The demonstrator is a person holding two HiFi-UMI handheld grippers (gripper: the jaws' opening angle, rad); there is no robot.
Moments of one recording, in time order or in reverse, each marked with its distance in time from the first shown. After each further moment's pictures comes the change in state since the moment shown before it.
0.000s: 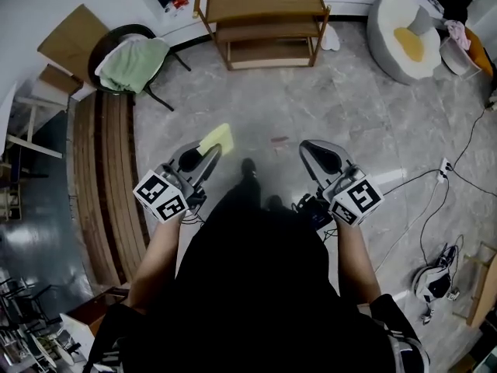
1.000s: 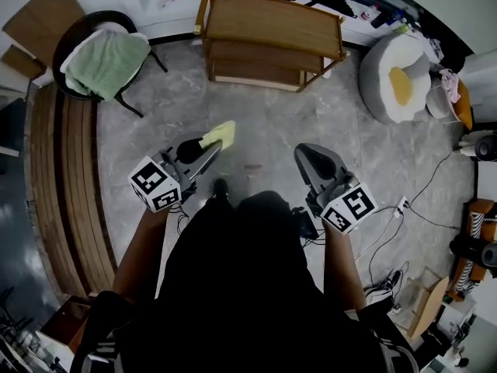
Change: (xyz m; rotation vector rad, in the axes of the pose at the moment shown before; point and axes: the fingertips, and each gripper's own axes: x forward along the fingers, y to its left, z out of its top) left arm 0.104 0.237 0.060 -0.047 -0.048 -0.086; right arm 0.229 -0.143 0.040 0.003 0.172 -0.001
